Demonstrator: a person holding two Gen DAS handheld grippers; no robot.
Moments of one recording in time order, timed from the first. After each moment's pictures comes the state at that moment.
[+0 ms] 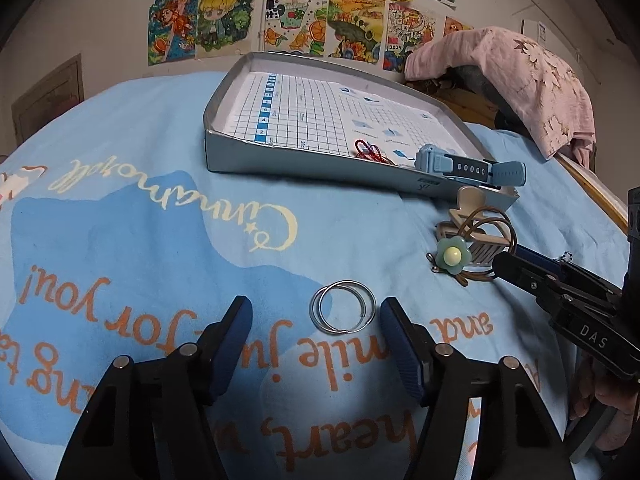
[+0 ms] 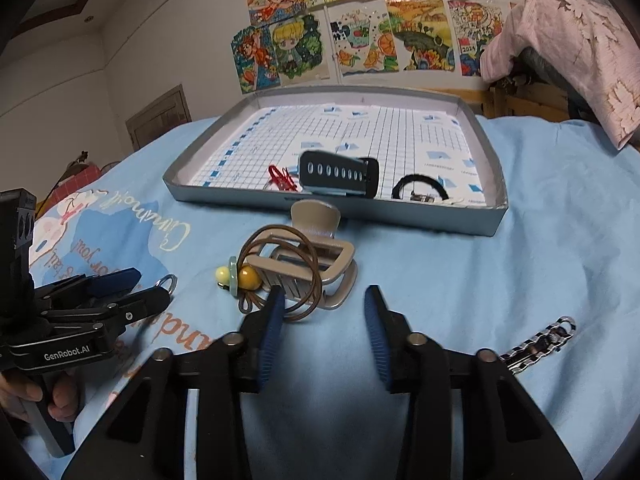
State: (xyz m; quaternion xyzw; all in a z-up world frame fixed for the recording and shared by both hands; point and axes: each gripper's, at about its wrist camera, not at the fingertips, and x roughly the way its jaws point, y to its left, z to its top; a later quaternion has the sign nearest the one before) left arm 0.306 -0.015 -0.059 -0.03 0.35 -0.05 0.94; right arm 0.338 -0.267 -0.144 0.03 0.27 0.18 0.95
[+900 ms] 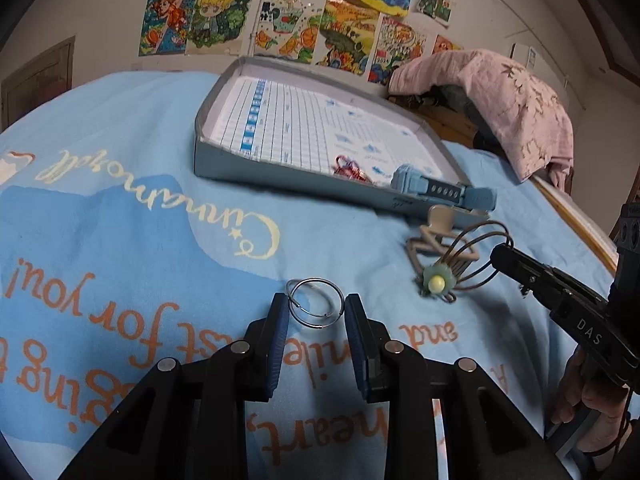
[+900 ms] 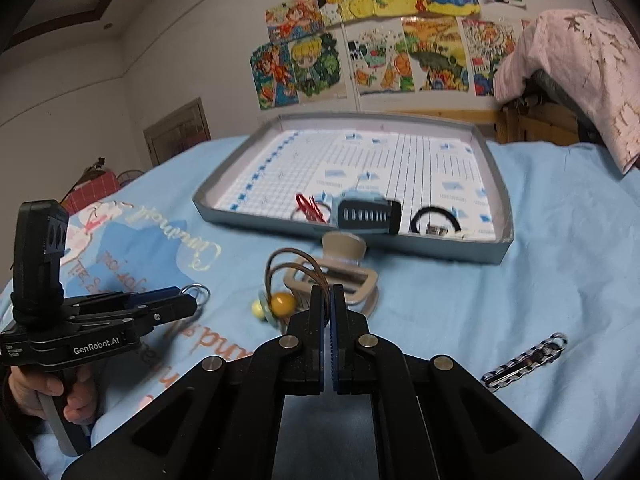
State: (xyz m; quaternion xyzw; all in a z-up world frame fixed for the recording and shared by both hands) left arm 0.300 -0.007 -0.047 -0.08 0.33 -0.10 0.94; right arm 0.319 -0.266 -0.118 0.03 0.23 0.20 0.95
